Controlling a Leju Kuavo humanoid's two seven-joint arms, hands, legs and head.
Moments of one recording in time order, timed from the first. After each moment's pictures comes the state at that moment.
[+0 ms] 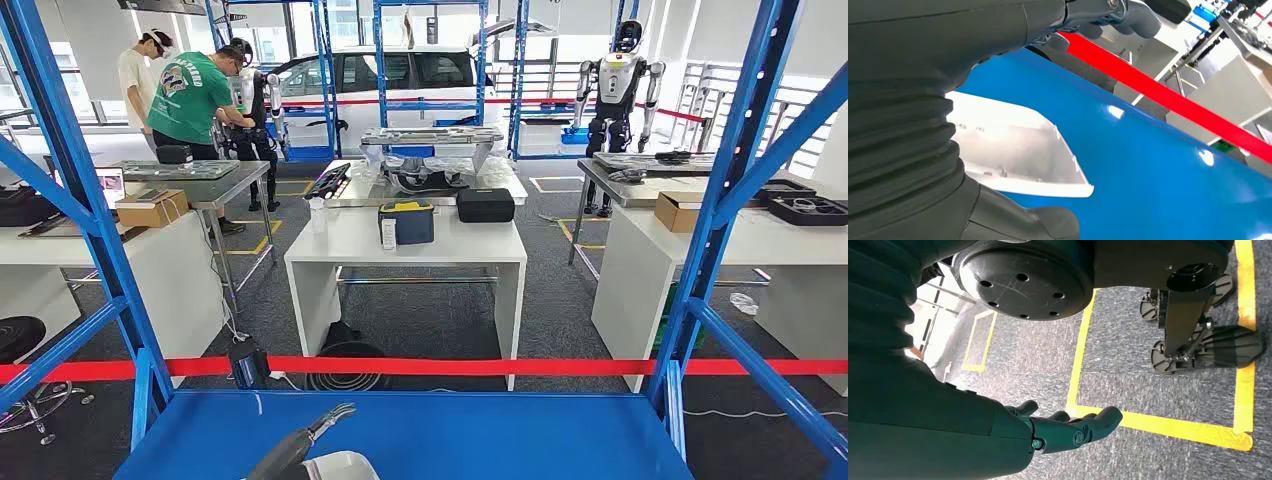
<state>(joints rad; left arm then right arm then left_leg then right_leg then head) -0.72 0.02 -0.58 -0.74 -0.34 -0.25 -0.59 -0.05 0.00 0.41 -0.16 -0.33 0.01 0.24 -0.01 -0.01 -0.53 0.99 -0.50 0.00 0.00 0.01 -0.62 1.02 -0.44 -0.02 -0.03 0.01</state>
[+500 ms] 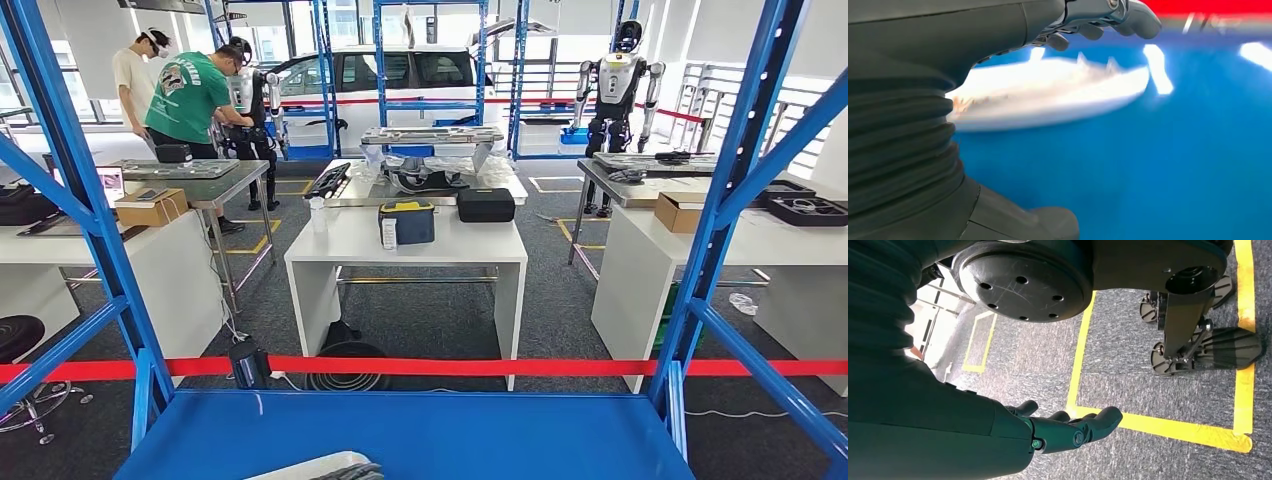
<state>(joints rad) -0.73 0.02 -0.79 -0.64 -0.61 -0.20 -0.54 -0.05 0.00 0.42 -0.16 -0.34 0.01 0.25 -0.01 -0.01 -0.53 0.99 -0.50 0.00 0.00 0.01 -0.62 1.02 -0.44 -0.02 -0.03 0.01</state>
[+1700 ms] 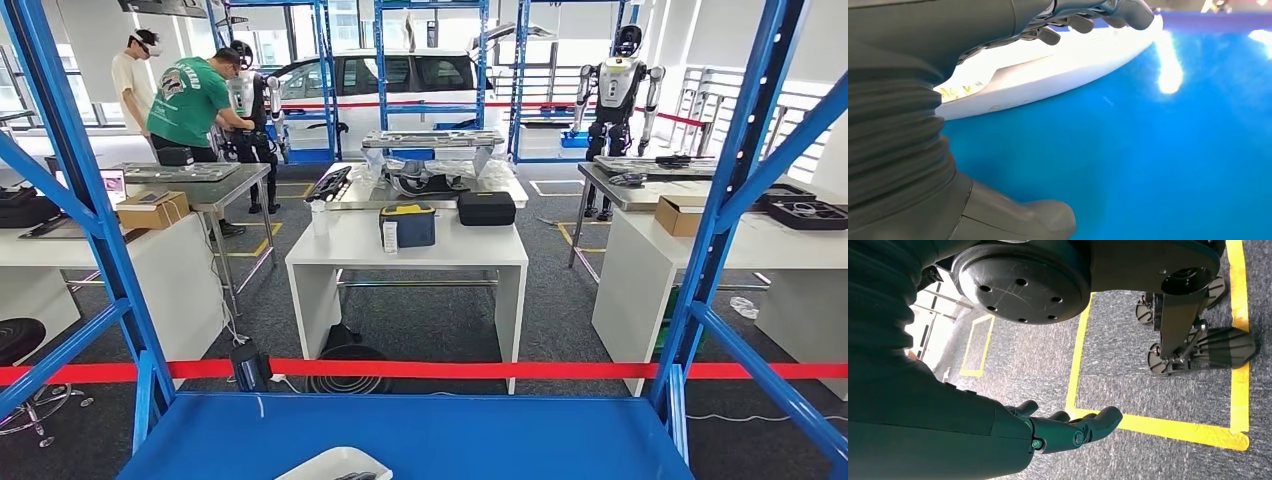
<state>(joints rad) -0.76 -0.02 -0.83 -0.47 -0.56 -0.07 -0.56 -0.05 0.00 0.42 -0.16 -0.36 0.00 0.25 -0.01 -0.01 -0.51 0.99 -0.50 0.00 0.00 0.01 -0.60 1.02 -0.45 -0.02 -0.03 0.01</state>
